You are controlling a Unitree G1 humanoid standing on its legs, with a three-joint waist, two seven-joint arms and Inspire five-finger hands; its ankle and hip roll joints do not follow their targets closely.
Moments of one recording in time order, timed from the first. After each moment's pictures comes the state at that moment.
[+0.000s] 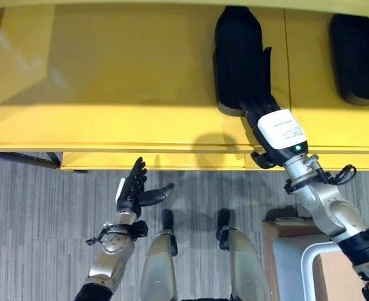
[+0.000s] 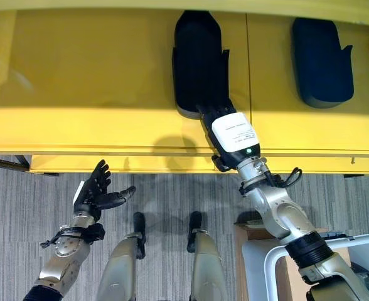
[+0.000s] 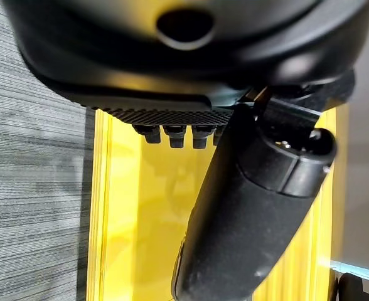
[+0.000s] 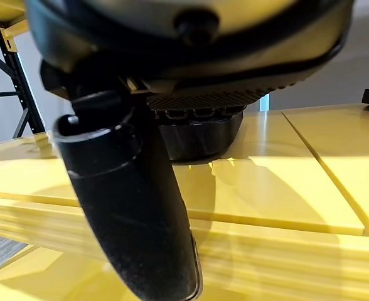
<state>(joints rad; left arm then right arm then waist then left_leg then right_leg) -0.02 0.41 -0.18 0.18 -0.45 -0.16 0.19 -0.43 -0.76 0.37 0.01 -0.81 0.01 -0.23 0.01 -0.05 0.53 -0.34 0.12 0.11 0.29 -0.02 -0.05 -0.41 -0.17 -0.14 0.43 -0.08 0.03</state>
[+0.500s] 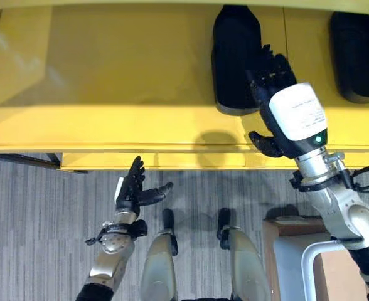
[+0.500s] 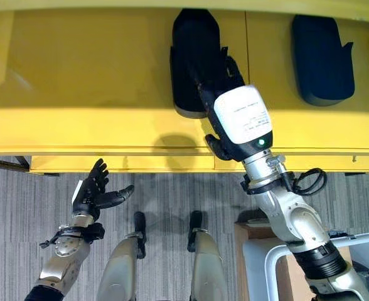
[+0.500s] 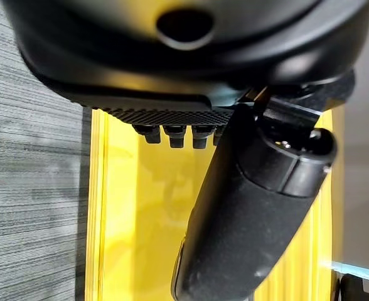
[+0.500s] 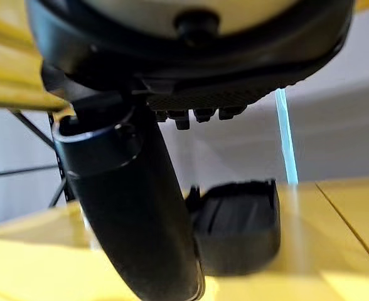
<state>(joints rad) -0.02 0.39 -0.15 0.18 -0.42 -0.16 0.19 -0.35 -0.77 0.21 -0.28 -0.81 -0.06 -0.31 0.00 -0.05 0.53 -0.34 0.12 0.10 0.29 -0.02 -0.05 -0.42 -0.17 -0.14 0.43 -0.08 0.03</state>
